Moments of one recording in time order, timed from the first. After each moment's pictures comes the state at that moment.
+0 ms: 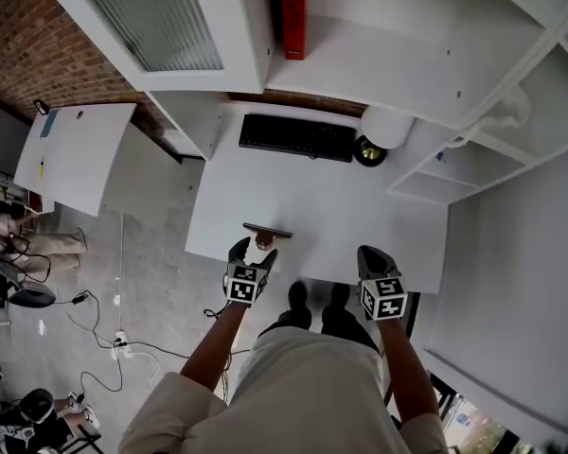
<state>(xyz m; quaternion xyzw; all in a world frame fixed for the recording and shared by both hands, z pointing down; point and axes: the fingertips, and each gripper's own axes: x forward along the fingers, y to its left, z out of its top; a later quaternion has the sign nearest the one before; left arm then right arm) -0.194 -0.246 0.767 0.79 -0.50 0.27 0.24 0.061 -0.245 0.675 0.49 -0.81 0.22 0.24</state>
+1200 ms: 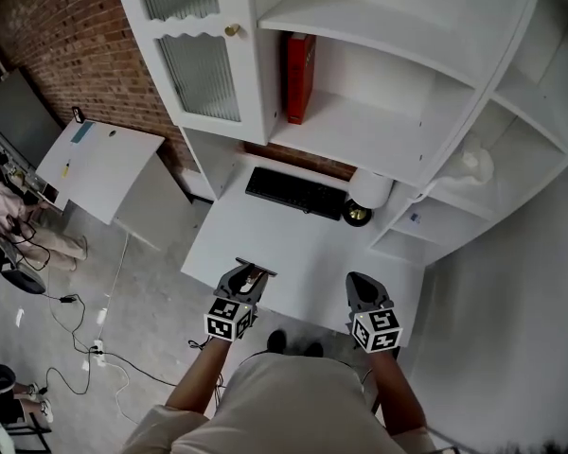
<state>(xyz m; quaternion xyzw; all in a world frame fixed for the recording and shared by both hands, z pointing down) -0.131 -0.224 0.555 0.81 -0.54 0.11 0.16 0.085 -0.249 0.530 0.43 -0.88 0.13 0.15</state>
